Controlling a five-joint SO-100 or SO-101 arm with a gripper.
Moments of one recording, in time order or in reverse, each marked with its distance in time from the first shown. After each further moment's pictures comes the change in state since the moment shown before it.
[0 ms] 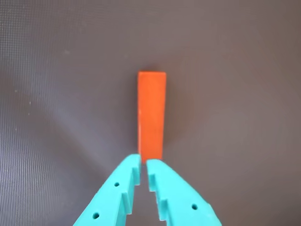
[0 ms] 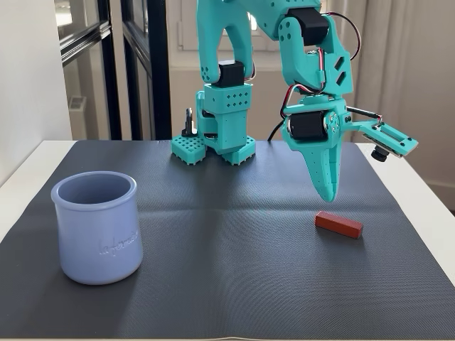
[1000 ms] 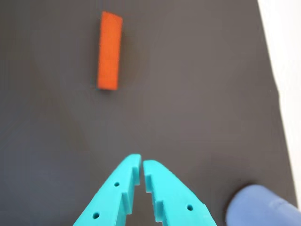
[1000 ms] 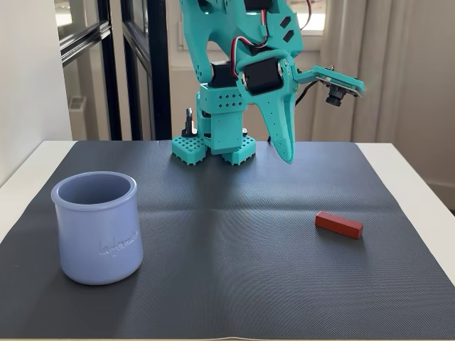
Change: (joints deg) arm 8.2 36.0 18.1 4.7 -16.1
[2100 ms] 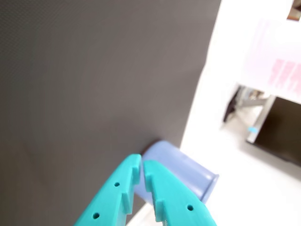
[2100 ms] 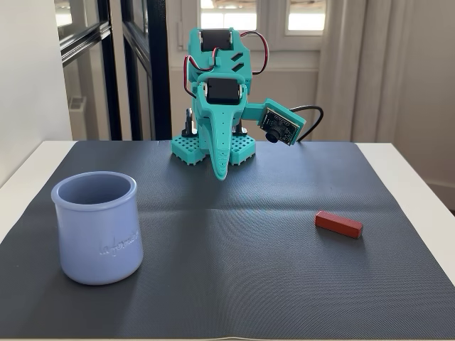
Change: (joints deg) arm 20.8 60.2 39.5 0.0 -53.3
